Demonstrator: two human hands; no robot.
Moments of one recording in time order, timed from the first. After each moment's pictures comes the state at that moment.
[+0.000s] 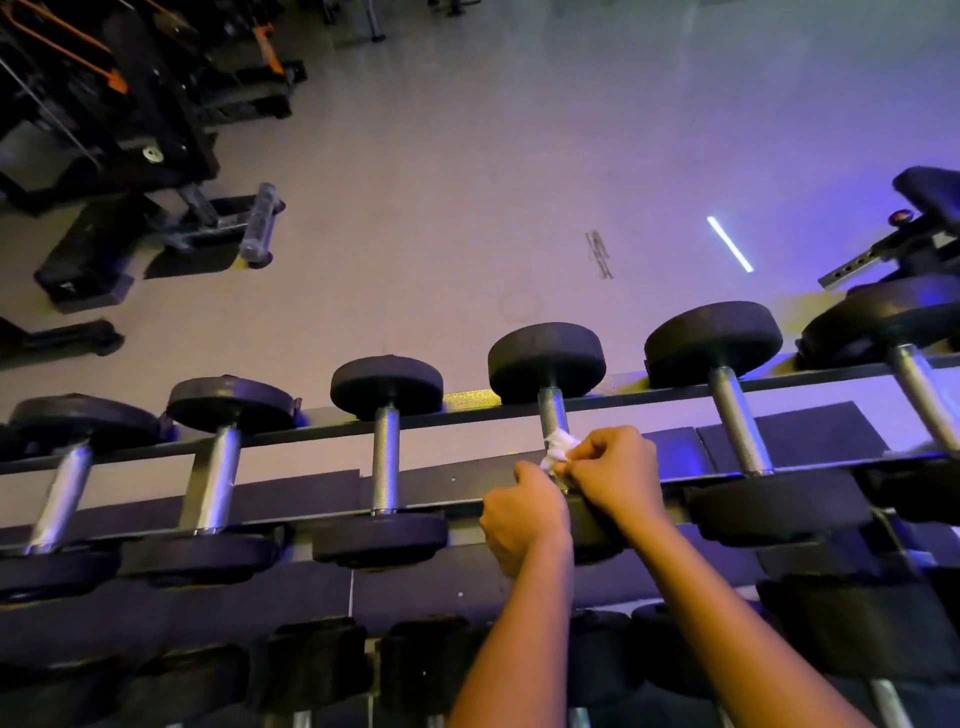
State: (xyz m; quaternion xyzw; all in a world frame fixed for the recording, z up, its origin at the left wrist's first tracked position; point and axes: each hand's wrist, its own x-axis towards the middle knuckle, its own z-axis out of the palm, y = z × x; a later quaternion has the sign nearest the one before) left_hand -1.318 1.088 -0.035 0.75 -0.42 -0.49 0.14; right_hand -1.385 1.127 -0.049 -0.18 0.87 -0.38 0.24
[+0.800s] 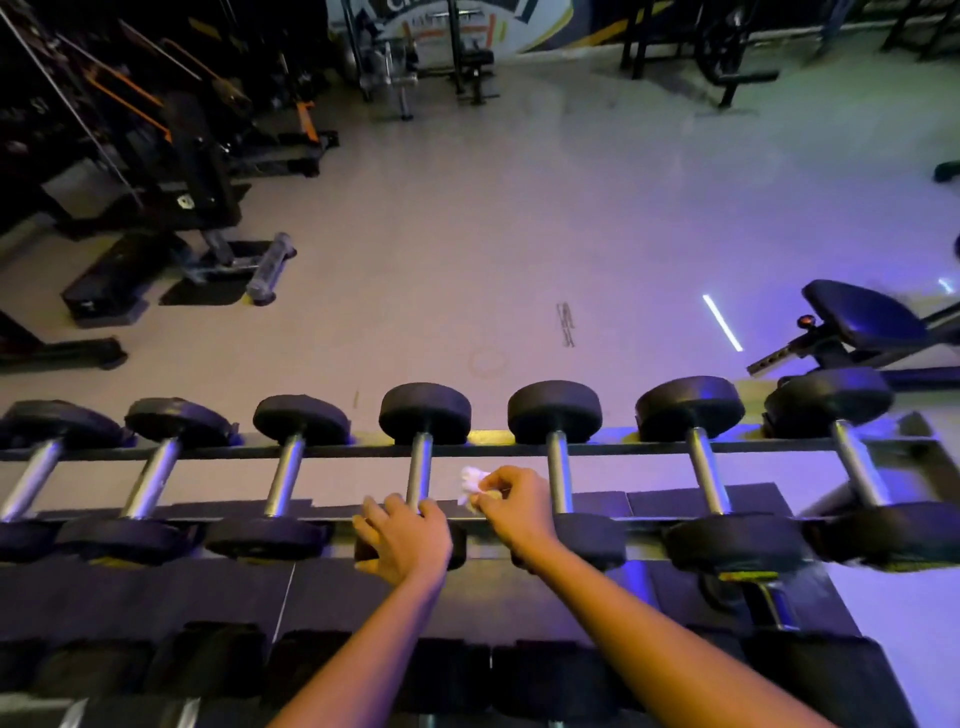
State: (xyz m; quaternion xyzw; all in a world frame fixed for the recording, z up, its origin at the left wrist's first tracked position) left_hand -1.346 1.161 -0.013 0.71 -0.63 -0.29 0.09; right_hand -1.447 1.217 -0.009 -0.27 0.79 -0.45 0.30
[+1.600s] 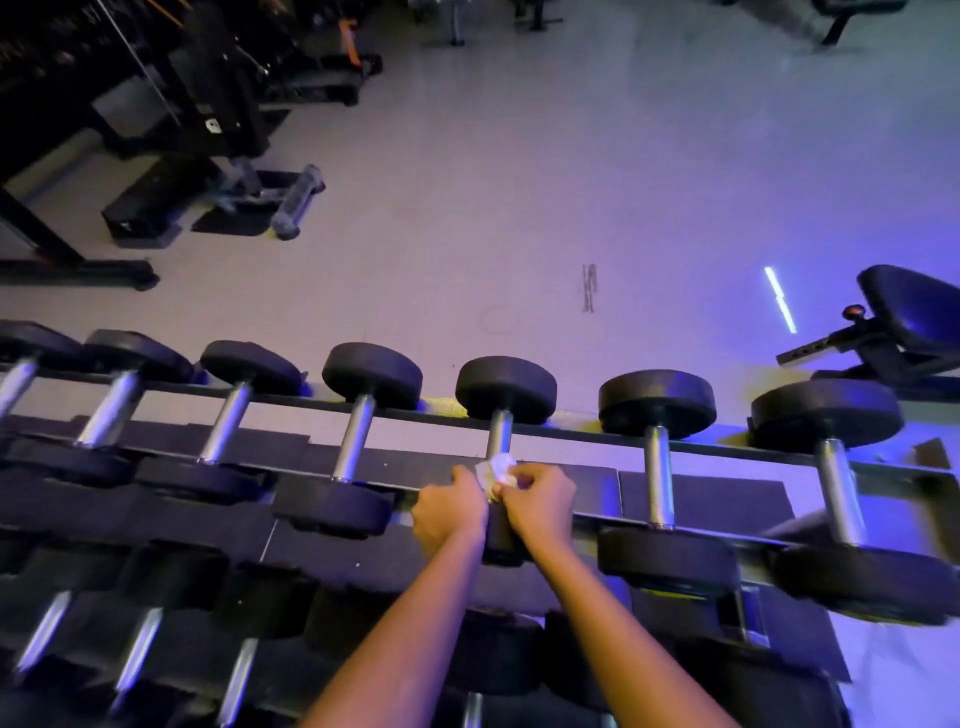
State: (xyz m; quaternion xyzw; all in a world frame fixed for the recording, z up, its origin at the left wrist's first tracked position) left_hand -1.485 1.236 -0.016 0.80 -0.42 -0.40 0.13; right_hand -1.551 1.278 -0.044 -0.22 0.83 -0.43 0.29
